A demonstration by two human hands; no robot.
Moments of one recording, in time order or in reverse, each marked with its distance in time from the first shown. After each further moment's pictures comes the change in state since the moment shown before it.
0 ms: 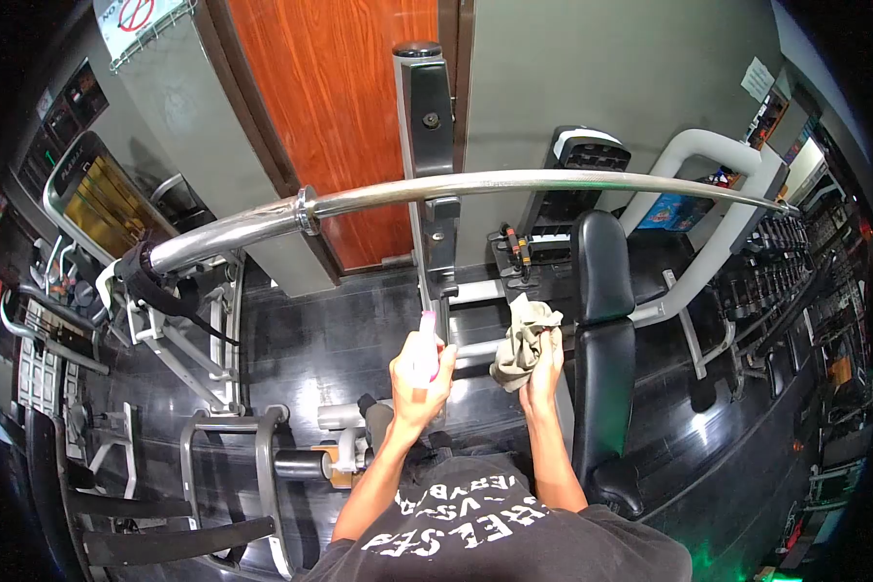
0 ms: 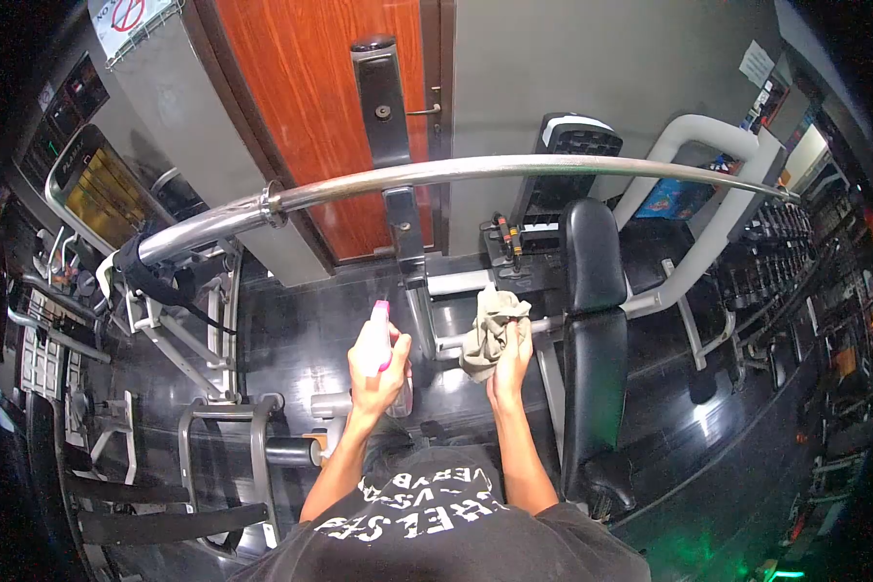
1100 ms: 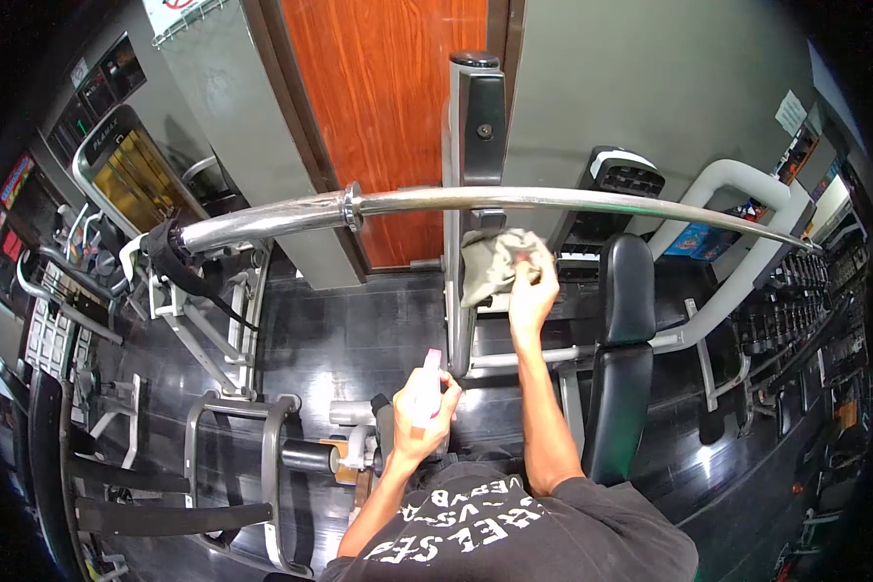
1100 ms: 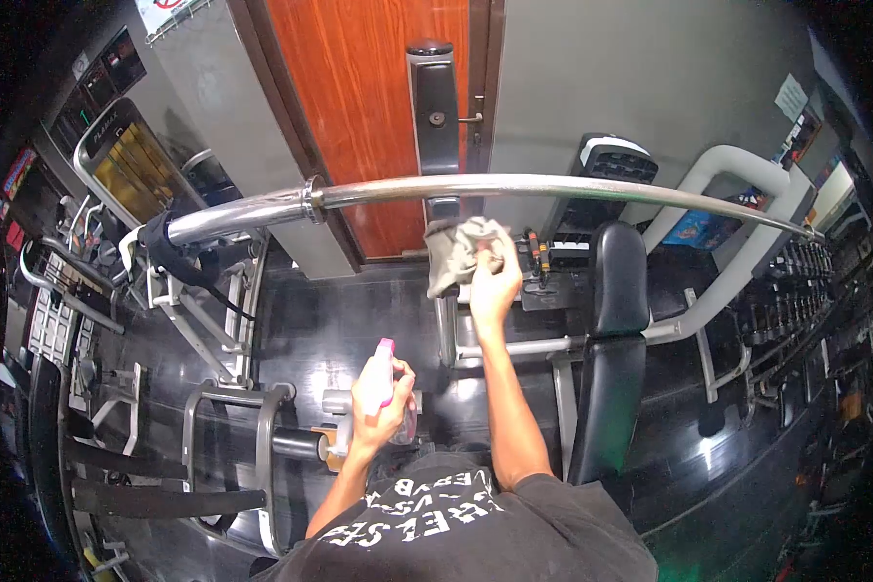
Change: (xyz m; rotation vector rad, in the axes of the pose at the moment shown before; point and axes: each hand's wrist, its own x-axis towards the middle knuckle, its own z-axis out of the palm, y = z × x) left_hand -0.037 0.008 -0.030 -0.113 0.060 -0.071; right_hand 0.057 -0.014 0.144 -0.516 -0.095 -0.548
